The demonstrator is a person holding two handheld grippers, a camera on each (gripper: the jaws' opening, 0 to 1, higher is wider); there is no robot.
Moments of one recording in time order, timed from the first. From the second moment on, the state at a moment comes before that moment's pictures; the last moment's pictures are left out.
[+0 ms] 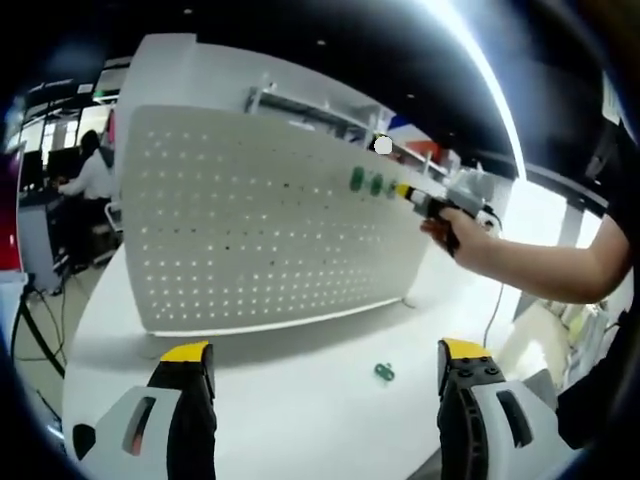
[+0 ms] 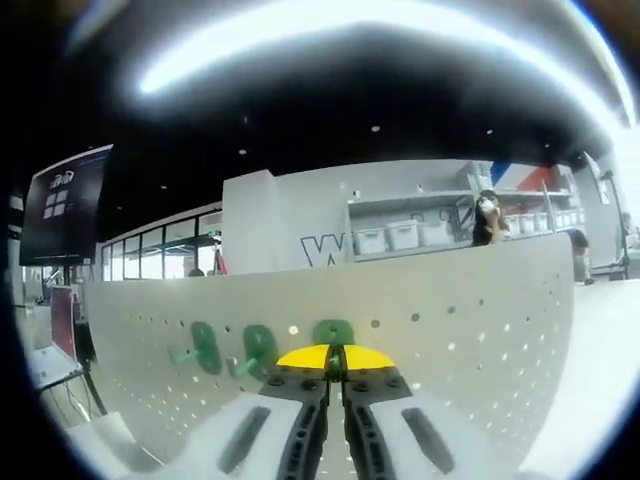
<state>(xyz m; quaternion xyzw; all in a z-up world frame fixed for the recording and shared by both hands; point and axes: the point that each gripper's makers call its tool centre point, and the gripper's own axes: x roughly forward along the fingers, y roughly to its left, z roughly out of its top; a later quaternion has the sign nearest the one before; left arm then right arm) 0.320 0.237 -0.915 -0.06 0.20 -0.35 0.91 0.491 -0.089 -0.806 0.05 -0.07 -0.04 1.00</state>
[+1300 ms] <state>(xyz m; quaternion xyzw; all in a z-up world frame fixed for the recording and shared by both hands) 0.276 0.245 -0.939 -0.02 0.28 -0.35 0.89 0.406 -0.077 -0.764 0.01 -0.02 0.05 1.00</state>
